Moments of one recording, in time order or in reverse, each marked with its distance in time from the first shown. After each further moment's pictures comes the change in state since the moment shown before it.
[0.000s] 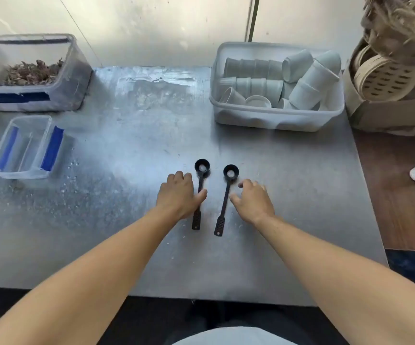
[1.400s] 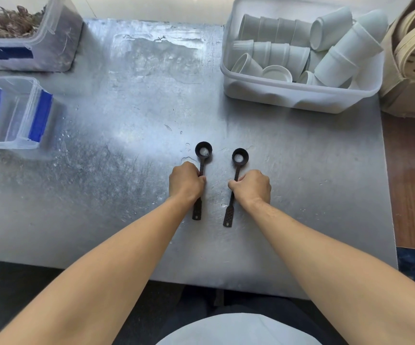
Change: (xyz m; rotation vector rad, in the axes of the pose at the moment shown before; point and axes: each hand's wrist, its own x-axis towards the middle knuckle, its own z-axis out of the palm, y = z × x) left_hand 0.024 0.009 0.040 -0.466 -0.040 -0.355; right_hand 0.026 -0.016 0.027 0.186 0.007 0.362
